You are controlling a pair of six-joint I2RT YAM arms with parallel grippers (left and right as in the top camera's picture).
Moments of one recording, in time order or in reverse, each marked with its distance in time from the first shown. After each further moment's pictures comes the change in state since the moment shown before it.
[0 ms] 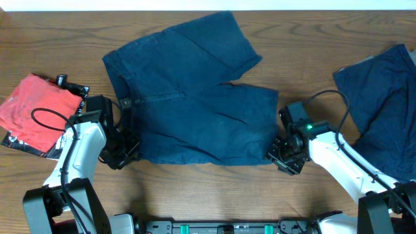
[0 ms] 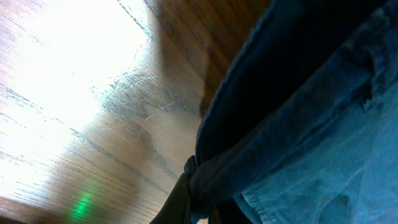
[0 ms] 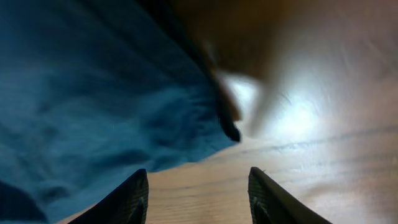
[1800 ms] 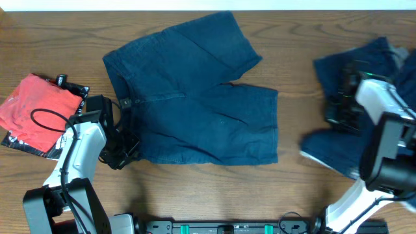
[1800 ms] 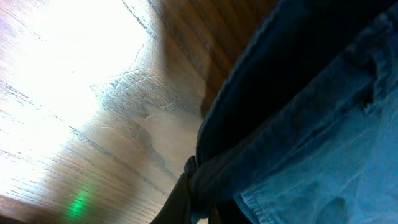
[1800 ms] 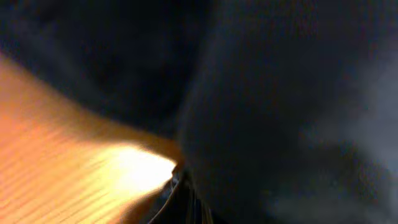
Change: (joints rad) left arm 0.000 0.000 0.000 0.002 0.000 -0.026; right arm -0.605 0.480 0.511 -0.108 0.431 -0.580
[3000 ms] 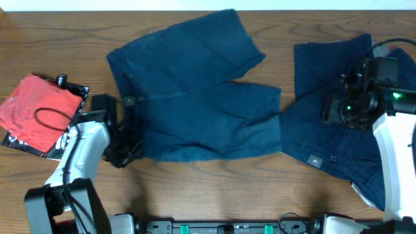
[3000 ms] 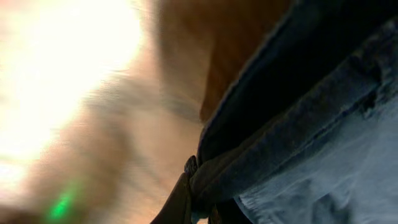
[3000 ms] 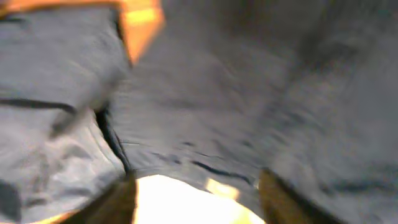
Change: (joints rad) left arm -0.022 0.000 0.000 0.013 0.004 -0.052; right arm 0.145 -0.538 -0.013 -0.173 -0.317 -0.228
